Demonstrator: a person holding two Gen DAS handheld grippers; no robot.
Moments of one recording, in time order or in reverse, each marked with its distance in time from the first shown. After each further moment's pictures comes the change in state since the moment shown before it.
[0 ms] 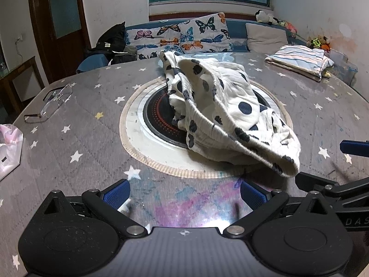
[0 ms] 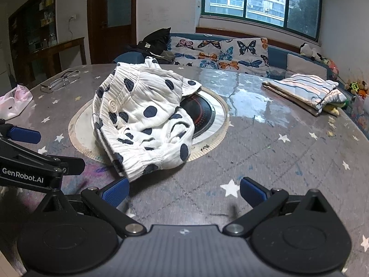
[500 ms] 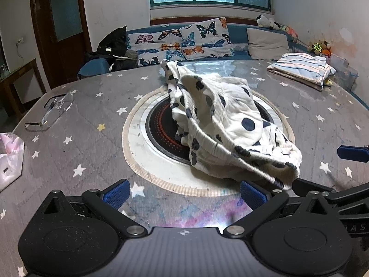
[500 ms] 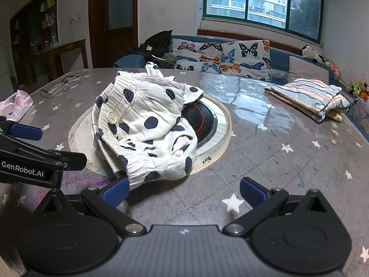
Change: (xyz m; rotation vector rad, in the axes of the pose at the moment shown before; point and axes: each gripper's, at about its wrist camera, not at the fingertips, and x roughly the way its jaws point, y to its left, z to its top) left arm -0.001 0.004 0.018 -0.010 -0.022 0.008; right arm 0.009 0.001 0.013 0.005 -0.008 0.004
